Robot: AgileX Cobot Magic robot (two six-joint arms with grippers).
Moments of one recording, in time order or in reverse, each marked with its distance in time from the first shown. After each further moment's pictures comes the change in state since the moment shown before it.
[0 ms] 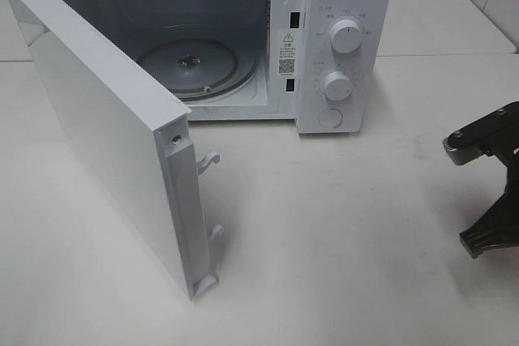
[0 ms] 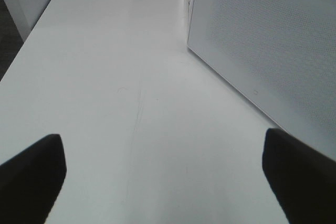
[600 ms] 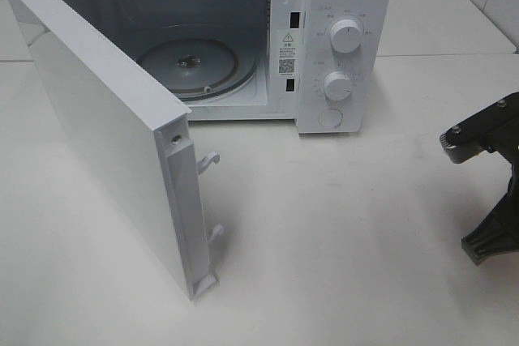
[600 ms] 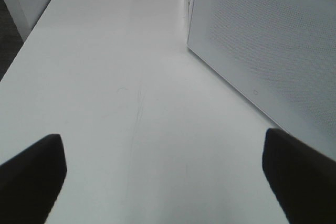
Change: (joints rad) left arm 0.000 0.000 0.000 0.000 0.000 0.000; right arm 0.101 -0.113 0.001 0.057 0.082 -0.057
